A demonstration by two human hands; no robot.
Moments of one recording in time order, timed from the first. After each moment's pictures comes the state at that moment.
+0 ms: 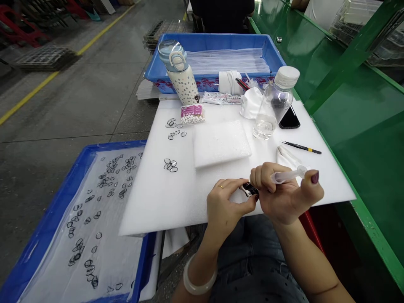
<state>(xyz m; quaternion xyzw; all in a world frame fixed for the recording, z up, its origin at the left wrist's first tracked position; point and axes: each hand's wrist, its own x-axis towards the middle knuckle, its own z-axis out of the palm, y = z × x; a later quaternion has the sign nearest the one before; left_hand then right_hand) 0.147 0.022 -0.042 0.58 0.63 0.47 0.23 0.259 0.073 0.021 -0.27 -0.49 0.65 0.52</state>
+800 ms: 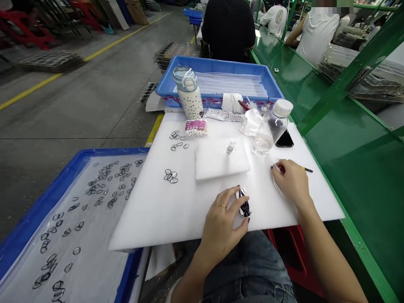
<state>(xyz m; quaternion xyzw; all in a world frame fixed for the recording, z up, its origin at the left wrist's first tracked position) 0.139 0.008 -0.050 0.69 0.58 0.39 0.18 0.342 0.157 -0.019 -0.64 -0.73 0.11 0.23</state>
